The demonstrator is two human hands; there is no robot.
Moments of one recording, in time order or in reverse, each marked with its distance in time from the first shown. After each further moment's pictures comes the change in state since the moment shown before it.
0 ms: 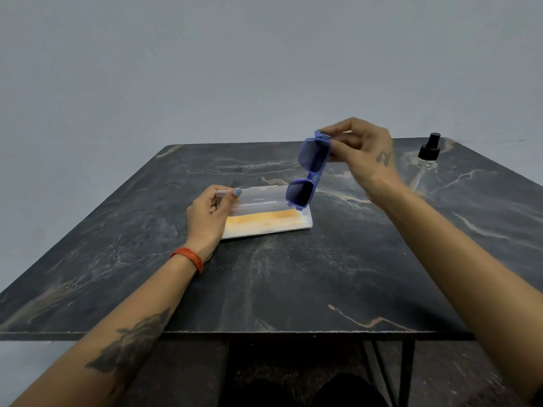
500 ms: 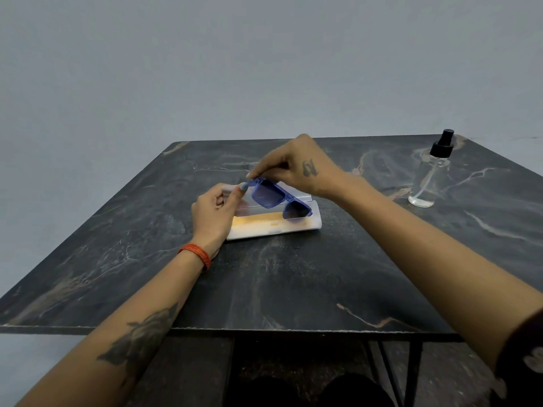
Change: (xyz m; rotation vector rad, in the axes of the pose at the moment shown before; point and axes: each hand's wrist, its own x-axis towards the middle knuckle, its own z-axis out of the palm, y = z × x) left_hand -0.003 0.009 0.001 0.000 0.031 -0.066; right_hand 0.011 0.007 0.068 -0.539 -0.556 -0.377
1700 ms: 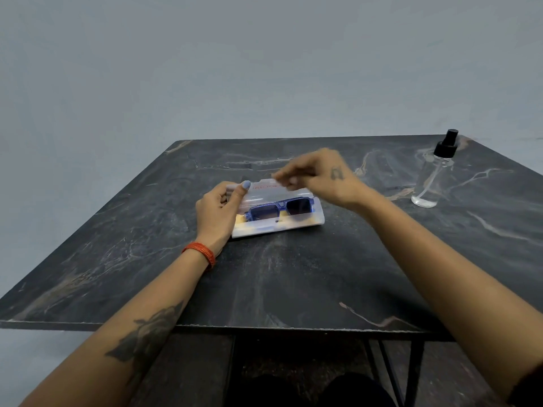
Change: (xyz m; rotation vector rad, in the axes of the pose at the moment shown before) left_hand 0.001 0.000 -0.001 0.077 0.028 0.058; right_hand -0.027 0.003 -0.007 0.267 0.000 0.348
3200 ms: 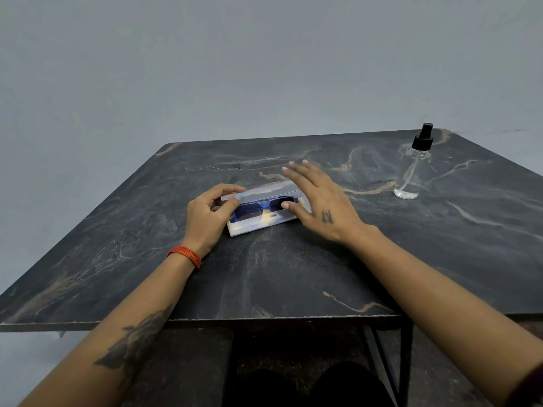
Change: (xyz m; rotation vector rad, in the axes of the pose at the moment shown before) left_hand -0.008 0.000 -0.011 0.004 -0.219 0.146; right_hand -0.040 0.046 0.019 -0.610 0.187 -0.134
